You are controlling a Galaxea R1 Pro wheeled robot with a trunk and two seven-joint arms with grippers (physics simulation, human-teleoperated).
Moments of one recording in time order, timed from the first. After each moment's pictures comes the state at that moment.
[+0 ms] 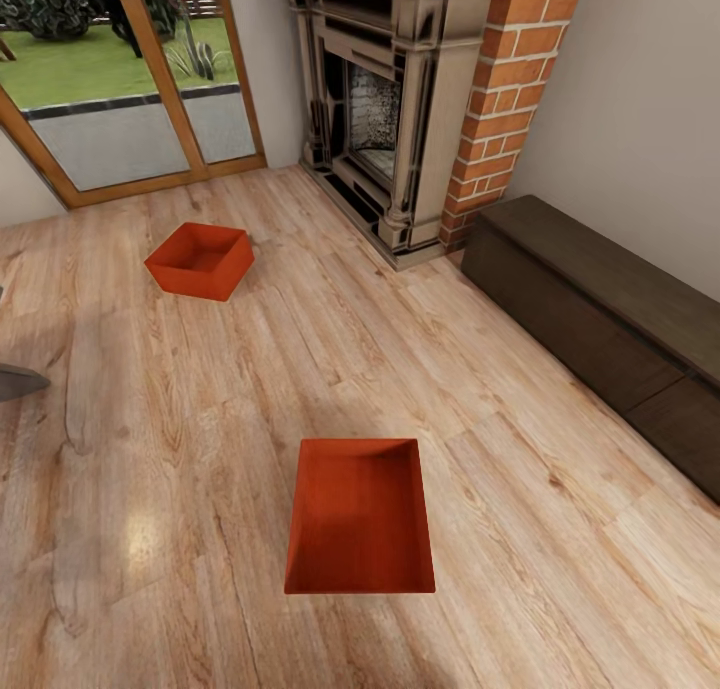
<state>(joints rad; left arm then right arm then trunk) 0.00 0.08 0.06 -0.16 0.34 0.03 0.01 -0.11 -0.07 0.59 0.03 -0.44 -0.16 0.03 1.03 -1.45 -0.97</state>
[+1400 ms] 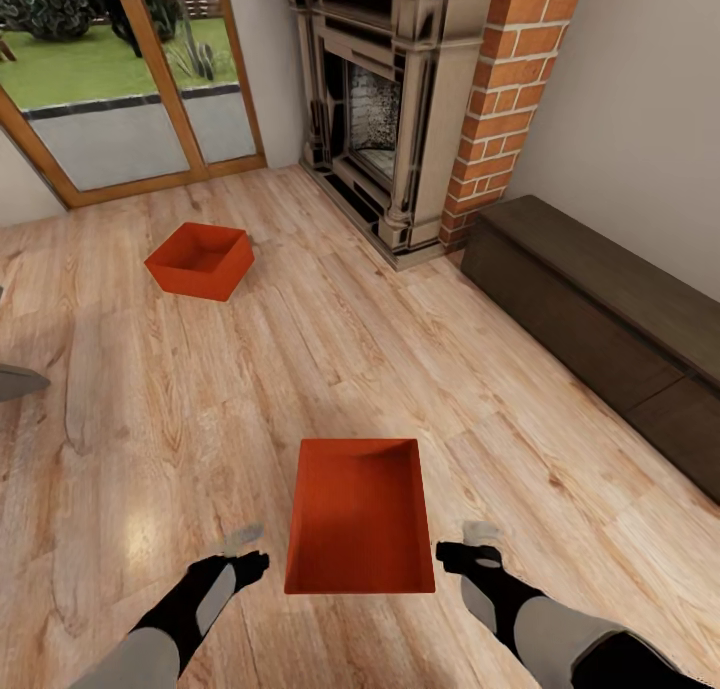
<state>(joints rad) -0.60 -0.02 0.06 -0.42 0.30 0.32 0.16 -0.75 0.06 0.47 -0.08 -0.52 -0.06 -0.21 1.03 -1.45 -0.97</state>
